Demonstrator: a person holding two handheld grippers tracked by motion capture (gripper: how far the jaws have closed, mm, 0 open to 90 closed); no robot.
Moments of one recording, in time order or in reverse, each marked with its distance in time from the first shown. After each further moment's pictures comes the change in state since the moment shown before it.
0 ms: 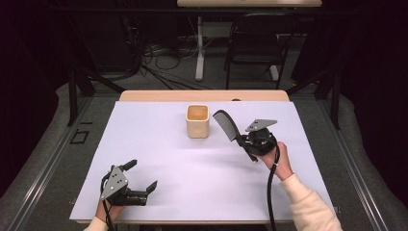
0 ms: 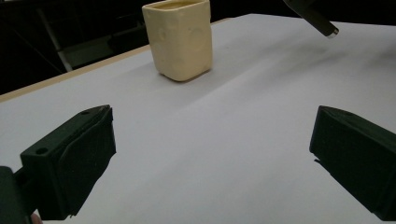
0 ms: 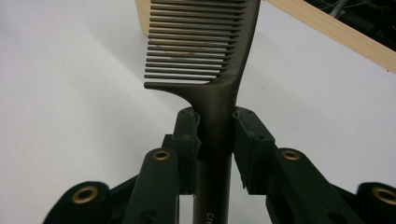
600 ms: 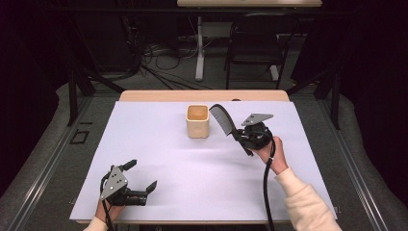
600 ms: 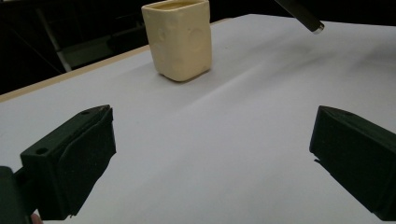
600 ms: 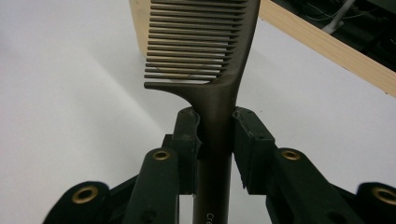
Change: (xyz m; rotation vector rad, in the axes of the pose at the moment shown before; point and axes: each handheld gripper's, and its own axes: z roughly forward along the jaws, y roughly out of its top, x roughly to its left) left arm 0.000 0.000 0.000 0.000 -0.004 -0.002; right arm -0.002 0.017 0.008 -0.029 0.001 -0.004
